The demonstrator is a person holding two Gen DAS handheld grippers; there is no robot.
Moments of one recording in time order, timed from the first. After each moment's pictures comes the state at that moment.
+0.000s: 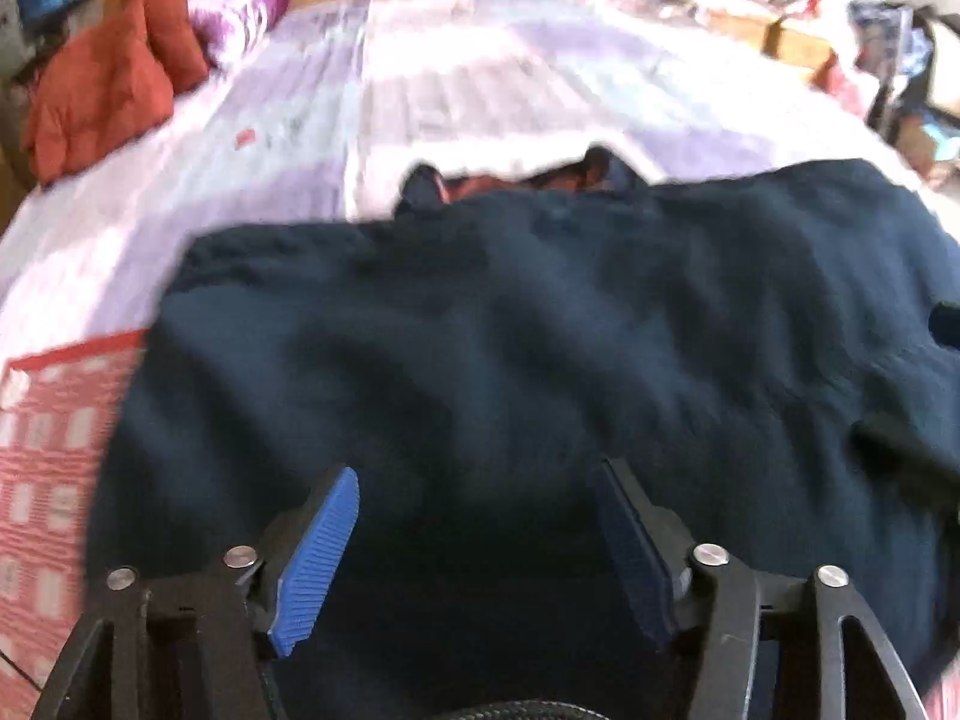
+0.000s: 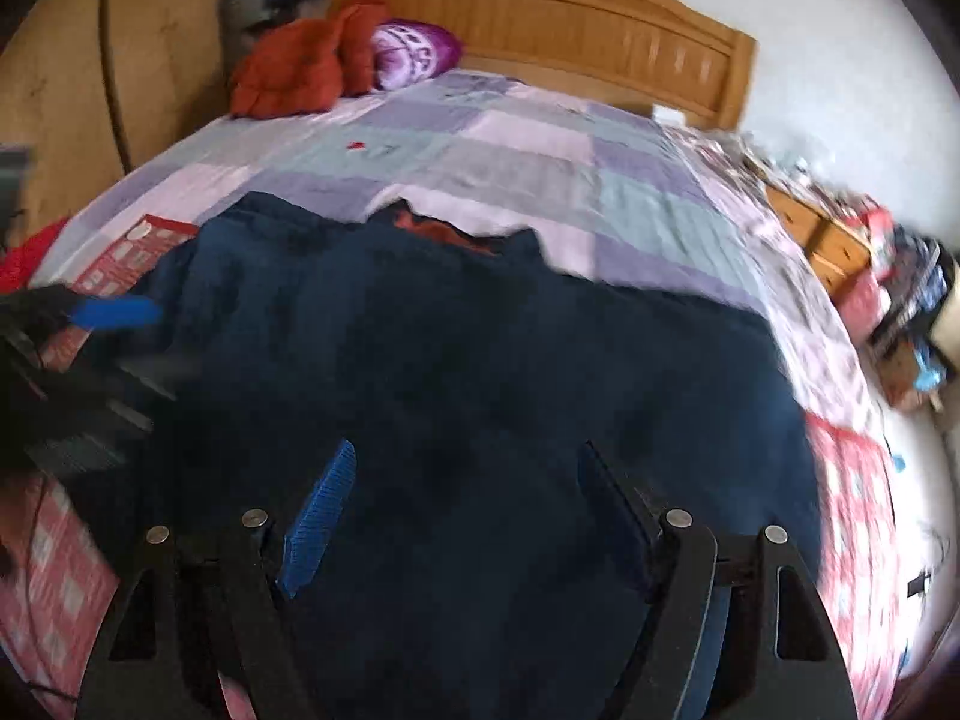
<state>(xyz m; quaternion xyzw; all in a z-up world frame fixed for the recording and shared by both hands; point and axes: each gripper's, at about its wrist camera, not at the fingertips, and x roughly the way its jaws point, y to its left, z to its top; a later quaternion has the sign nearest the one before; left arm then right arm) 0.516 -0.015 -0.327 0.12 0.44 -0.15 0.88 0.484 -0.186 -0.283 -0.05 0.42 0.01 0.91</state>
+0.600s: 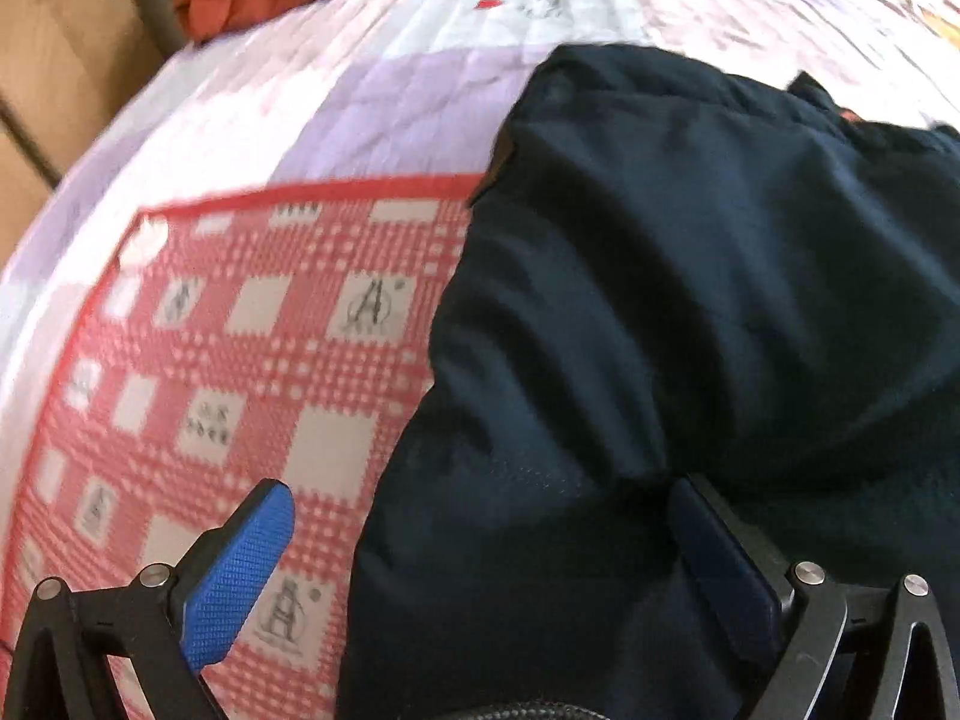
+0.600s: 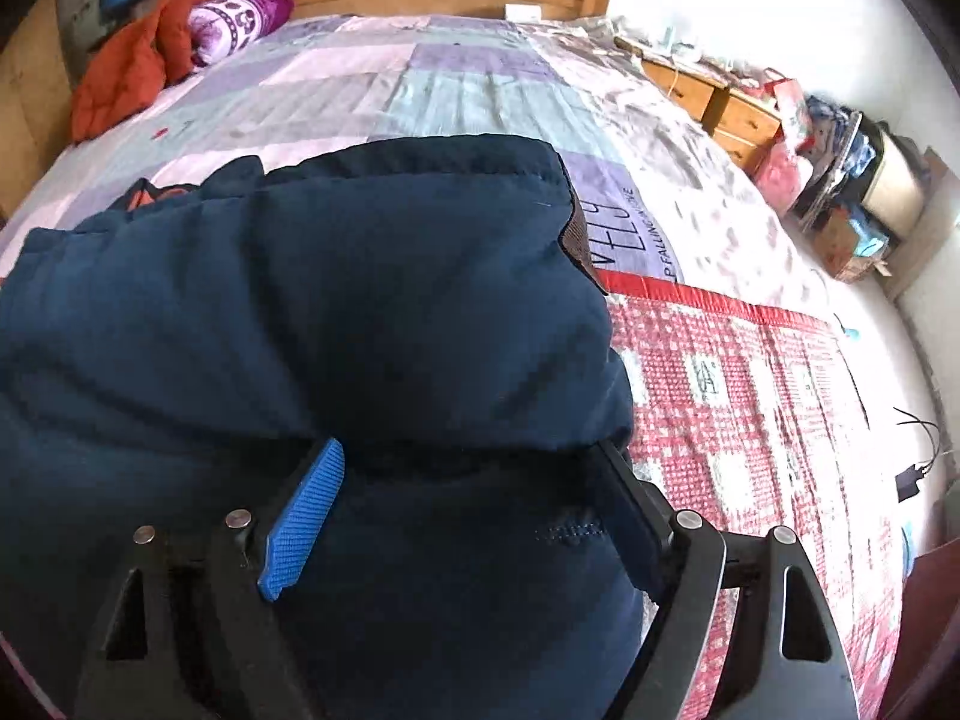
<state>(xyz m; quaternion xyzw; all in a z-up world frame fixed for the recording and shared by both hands) 0.591 0.143 -0.379 0.08 0.50 0.01 0.86 0.500 -0.374 -0.346 0.04 0.48 -0.13 0.86</state>
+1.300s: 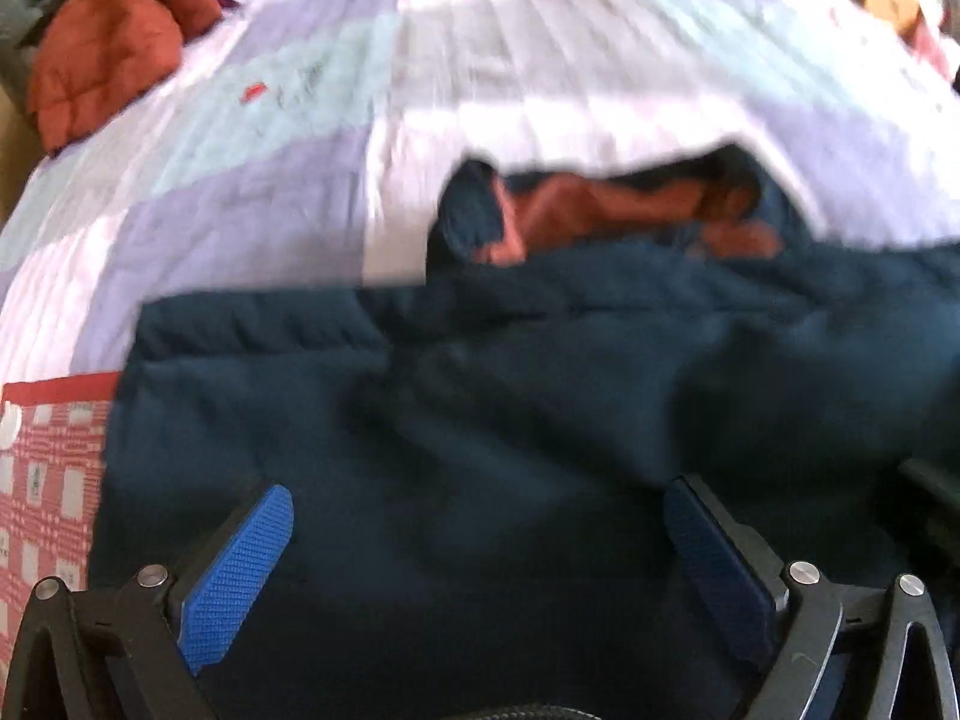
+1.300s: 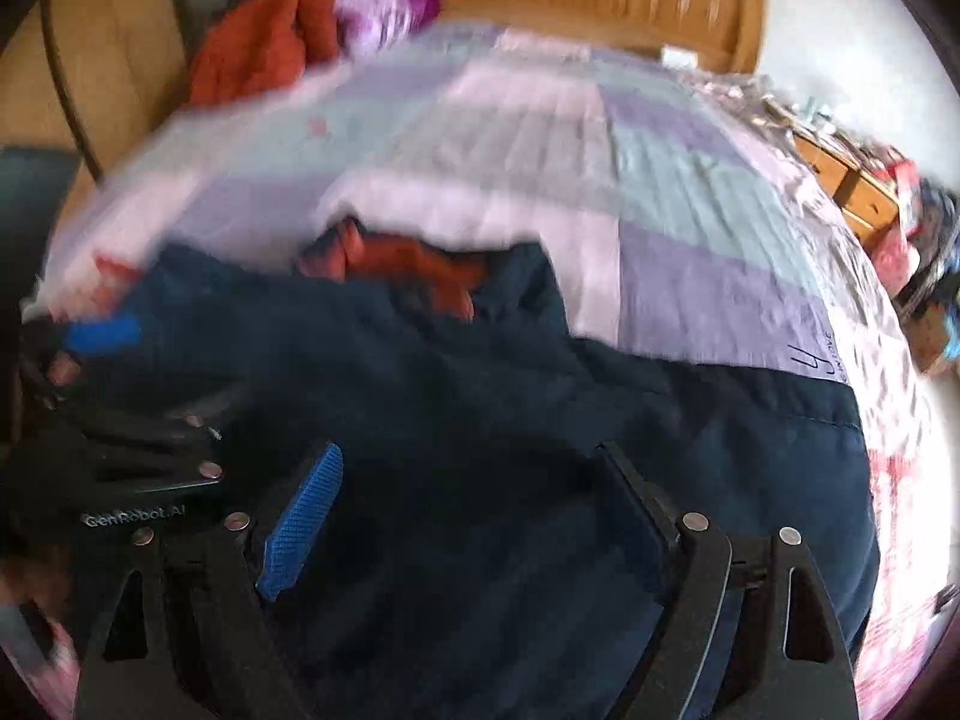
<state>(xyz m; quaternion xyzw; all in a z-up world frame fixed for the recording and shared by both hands) 0.643 -0.037 -0.356 0.15 0.51 -0.09 0.84 0.621 -0.223 -0.330 -0.02 0.50 0.00 0.87</state>
